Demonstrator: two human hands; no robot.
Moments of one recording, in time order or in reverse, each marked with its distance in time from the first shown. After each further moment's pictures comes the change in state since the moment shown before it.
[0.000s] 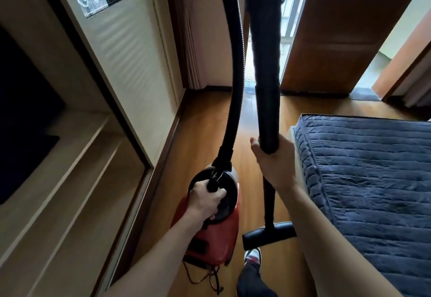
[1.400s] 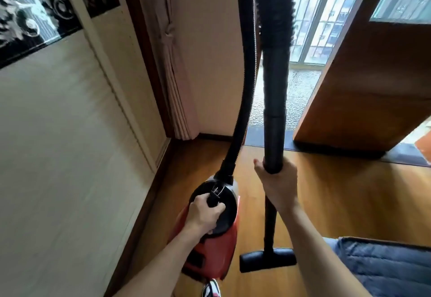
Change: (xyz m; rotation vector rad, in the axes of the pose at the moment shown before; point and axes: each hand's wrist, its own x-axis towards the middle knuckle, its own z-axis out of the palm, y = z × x) left_hand 0.730 0.325 0.069 0.157 0.049 0.027; right_hand 0.734 0.233 0.228 0.010 0.026 0.098
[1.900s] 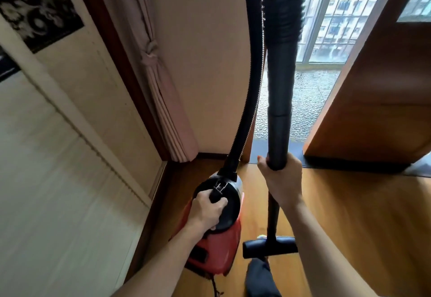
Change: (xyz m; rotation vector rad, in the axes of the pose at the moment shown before) left_hand 0.246 0.111 0.004 -0.003 0.008 0.001; right_hand 0.244 0.045 0.087 0.014 0.040 0.001
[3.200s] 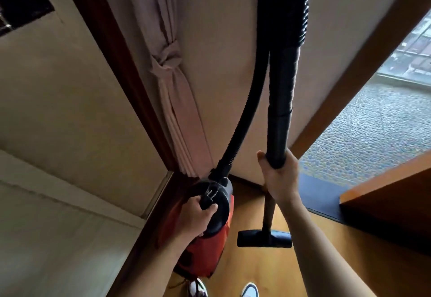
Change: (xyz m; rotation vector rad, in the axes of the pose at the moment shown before) left_hand 0.346 0.081 -0.072 -0.077 0.056 -0.207; right_hand 0.345 0.065 0.262 0.002 -0.273 -0.068
